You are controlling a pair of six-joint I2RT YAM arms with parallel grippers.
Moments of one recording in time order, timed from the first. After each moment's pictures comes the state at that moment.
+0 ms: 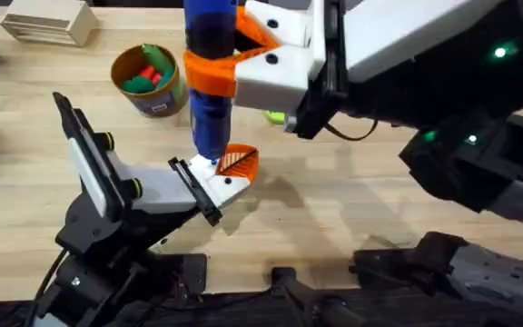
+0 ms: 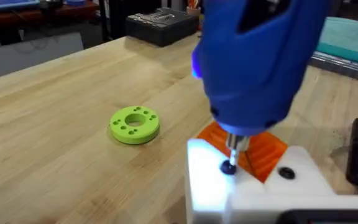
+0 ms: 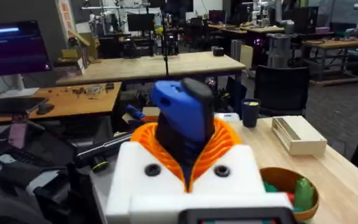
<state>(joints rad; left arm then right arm) -0.50 0.01 0.01 -0.06 0.44 -0.06 0.75 1.12 0.73 0.65 -0.64 0.17</state>
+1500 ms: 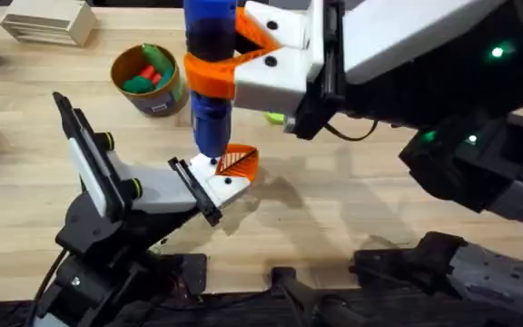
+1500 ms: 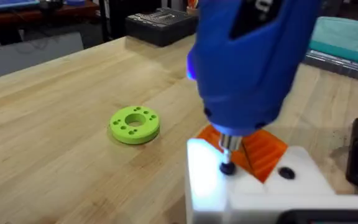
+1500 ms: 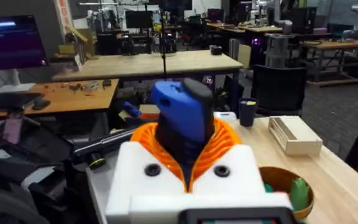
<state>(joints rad) -0.50 0.01 0.01 -0.06 0.44 -0.06 0.75 1.12 0.73 0.64 -0.64 0.14</state>
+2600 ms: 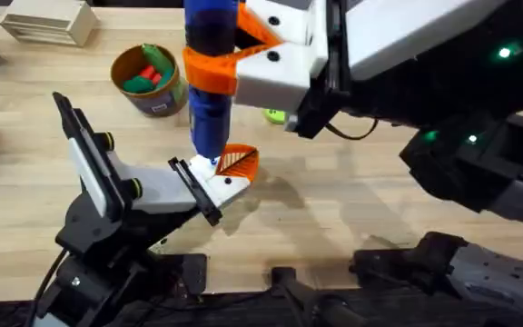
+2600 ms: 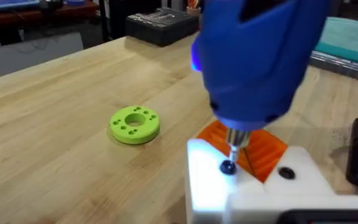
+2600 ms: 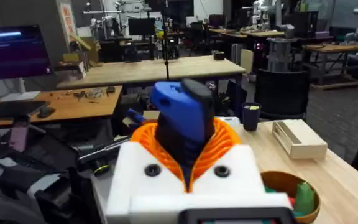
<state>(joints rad) -0.50 0.01 0.01 -0.06 0.44 -0.06 0.75 1.12 0.73 0.67 -0.64 0.18</state>
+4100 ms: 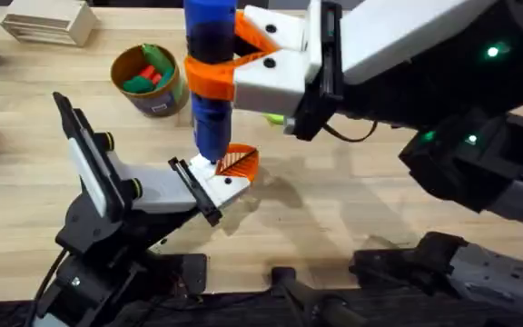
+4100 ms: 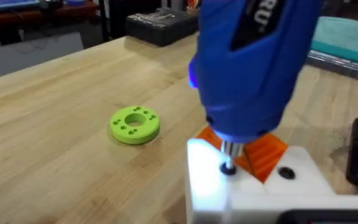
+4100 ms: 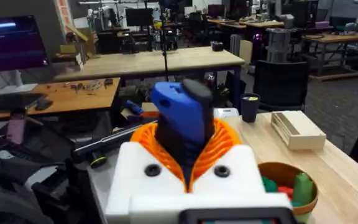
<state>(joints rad) -0.50 0.01 0.01 -0.06 0.44 -0.06 0.75 1.12 0.73 0.62 -0.64 0.15</state>
